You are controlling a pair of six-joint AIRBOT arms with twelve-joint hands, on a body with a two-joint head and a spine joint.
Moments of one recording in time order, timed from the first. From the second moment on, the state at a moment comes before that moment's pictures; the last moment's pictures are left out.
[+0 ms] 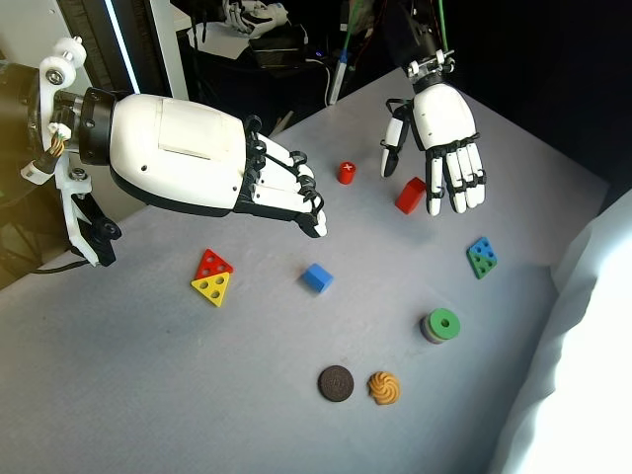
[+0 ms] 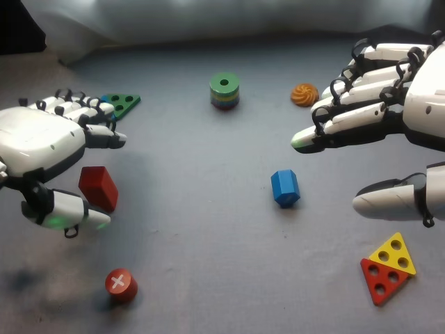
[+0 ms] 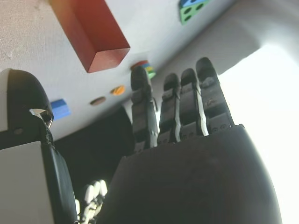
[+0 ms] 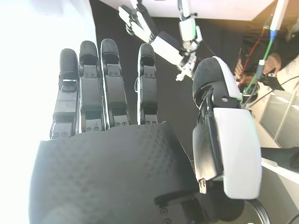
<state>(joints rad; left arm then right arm) 0.55 -0.85 0.96 -0.54 -0.56 1.39 -0.18 -0.63 0.70 -0.50 0.34 -0.59</state>
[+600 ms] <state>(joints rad) 0.55 -0.90 0.99 -0.67 -0.55 1.47 -0.18 -0.63 0.70 -0.50 0.34 -0.59</state>
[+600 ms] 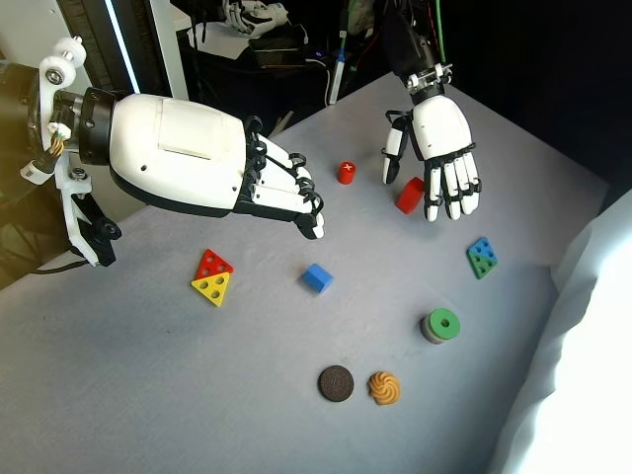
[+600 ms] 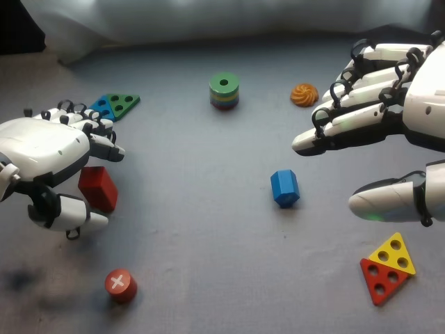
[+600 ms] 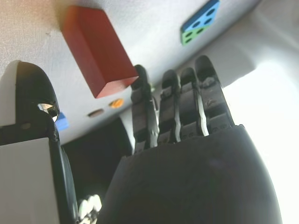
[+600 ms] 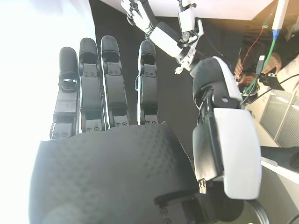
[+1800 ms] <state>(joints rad) 0.54 -0.94 1.00 -0.87 -0.57 1.60 -0.18 -0.63 0.70 -0.50 0.35 -0.59</state>
